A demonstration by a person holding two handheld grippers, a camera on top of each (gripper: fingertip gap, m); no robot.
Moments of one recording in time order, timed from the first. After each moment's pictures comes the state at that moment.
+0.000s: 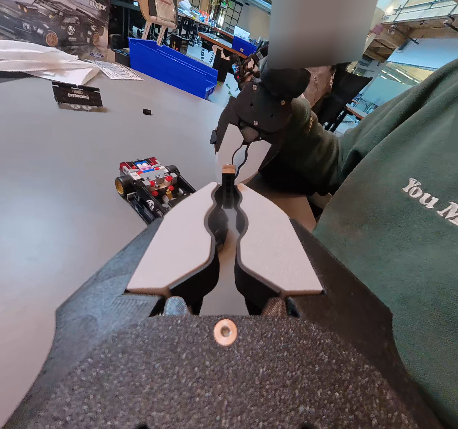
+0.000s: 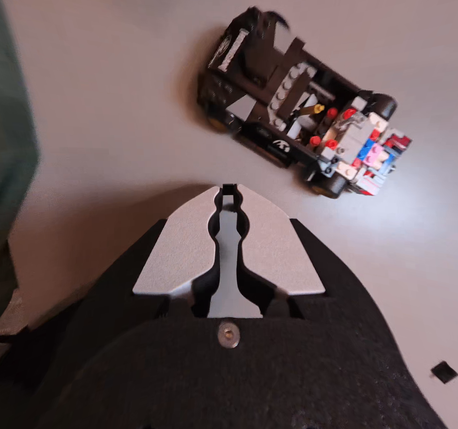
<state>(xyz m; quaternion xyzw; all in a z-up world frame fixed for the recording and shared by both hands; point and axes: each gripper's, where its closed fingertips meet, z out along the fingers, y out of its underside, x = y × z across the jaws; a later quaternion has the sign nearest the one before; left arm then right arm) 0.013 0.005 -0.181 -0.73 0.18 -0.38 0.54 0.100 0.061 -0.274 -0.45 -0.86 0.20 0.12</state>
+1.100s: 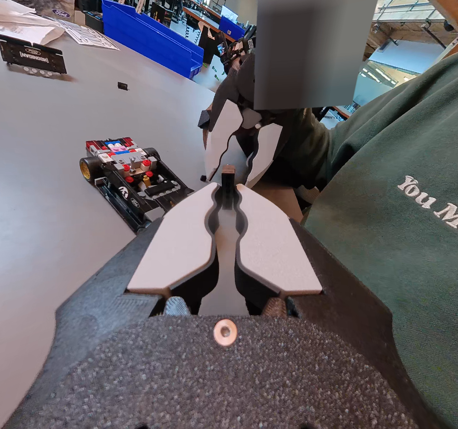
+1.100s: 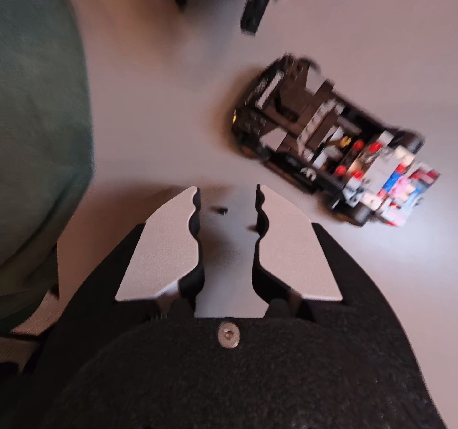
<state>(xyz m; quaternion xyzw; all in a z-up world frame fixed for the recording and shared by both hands) 0.032 0.002 -0.197 -0.74 0.17 -0.42 0.50 0.096 0.032 -0.258 -0.42 -0.86 0.27 0.11</state>
